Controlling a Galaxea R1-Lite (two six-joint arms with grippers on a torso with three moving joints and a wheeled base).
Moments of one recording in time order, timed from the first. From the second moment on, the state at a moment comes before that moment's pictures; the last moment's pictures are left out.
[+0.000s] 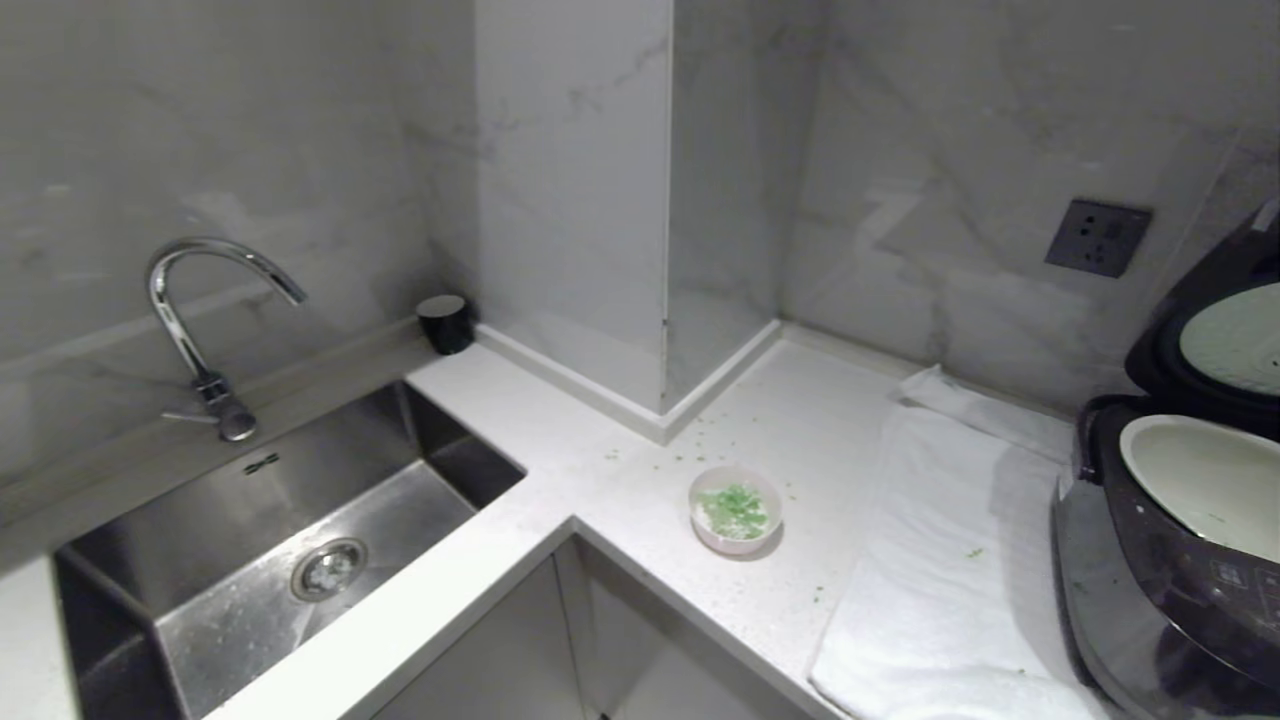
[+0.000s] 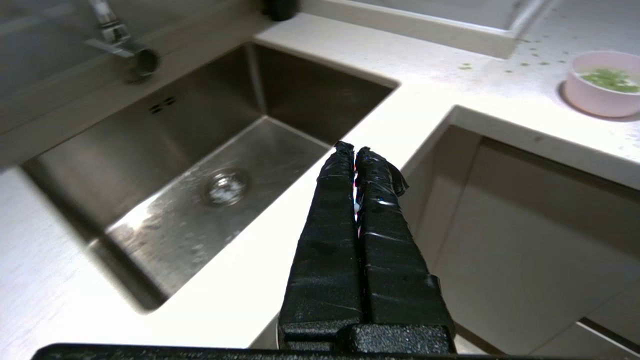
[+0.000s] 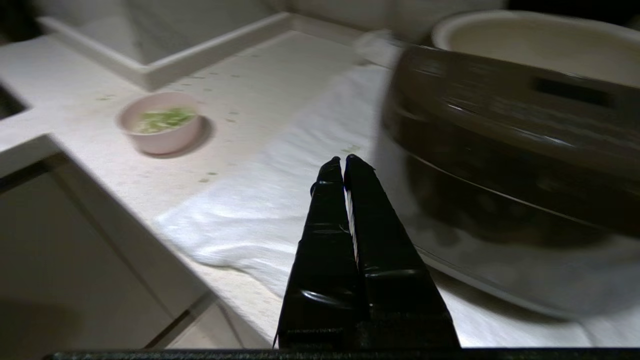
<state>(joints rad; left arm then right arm) 0.00 0.00 -0.02 0.06 -0.04 0.09 0.00 0.00 -0.01 0.02 0.00 0.00</state>
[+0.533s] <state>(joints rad) 0.00 0.00 -0.02 0.06 -0.03 0.10 0.00 0.00 -0.01 0.02 0.00 0.00</state>
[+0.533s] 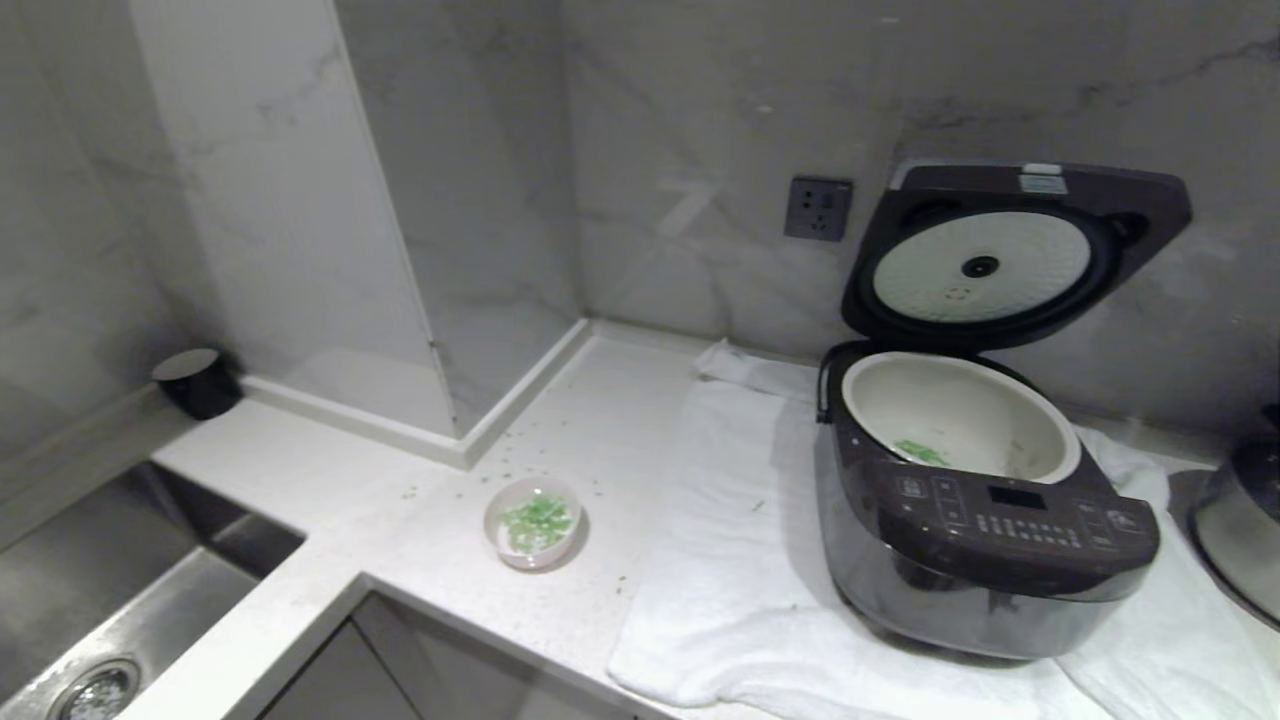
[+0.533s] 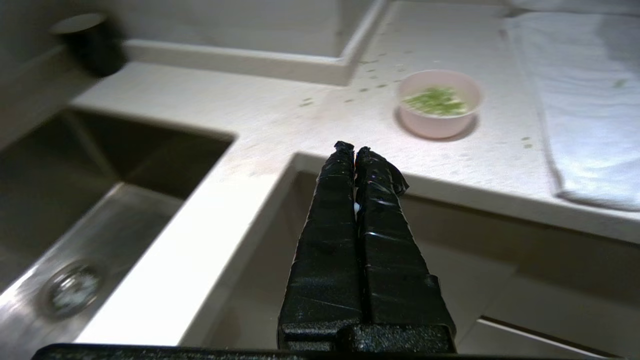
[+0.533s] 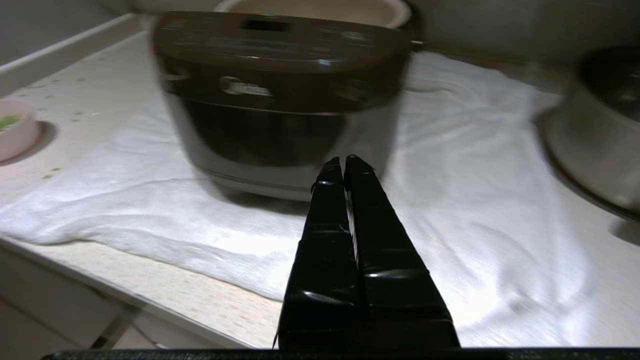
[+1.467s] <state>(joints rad) 0.00 0.00 -0.02 0.06 -0.03 0.10 0.00 0.00 -0.01 0.02 0.00 0.00</state>
